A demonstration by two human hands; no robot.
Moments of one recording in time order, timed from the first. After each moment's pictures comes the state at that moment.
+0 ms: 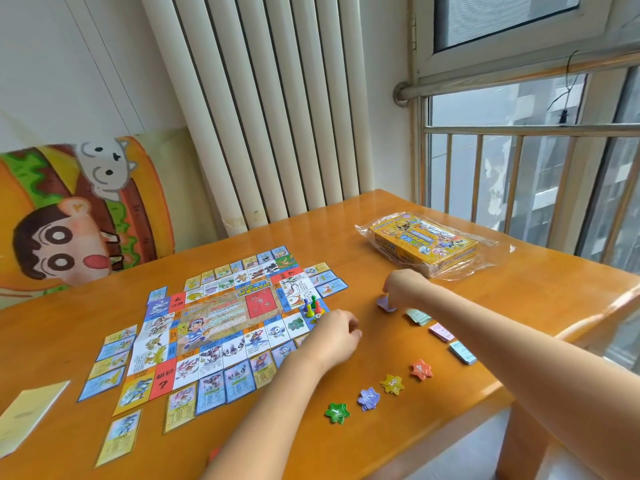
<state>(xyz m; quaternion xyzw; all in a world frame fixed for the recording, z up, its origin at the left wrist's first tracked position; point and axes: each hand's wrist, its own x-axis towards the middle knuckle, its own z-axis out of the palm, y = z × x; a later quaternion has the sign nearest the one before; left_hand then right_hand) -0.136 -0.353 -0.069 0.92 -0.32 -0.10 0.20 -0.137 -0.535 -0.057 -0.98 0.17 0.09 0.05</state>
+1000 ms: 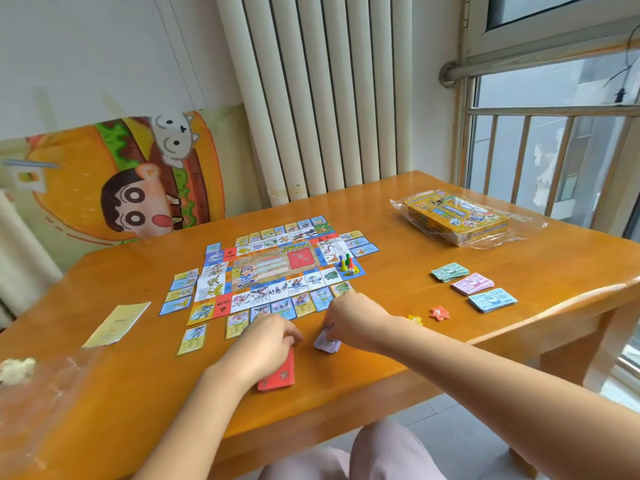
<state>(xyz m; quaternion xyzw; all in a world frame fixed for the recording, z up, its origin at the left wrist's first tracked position) -0.205 -0.180 -0.064 0.96 -0.26 -0.03 0.12 -0.222 -0.354 -0.068 -0.99 -0.06 0.05 0.08</state>
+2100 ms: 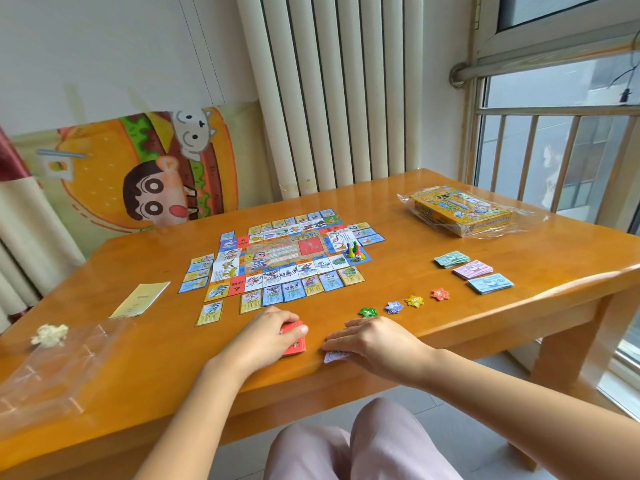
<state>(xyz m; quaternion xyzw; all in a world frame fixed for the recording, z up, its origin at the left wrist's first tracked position) -0.229 -0.152 -0.083 0.96 -0.23 -0.05 0.17 -0.295 -0.362 -0.121 -0.87 -0.37 -0.30 0.13</state>
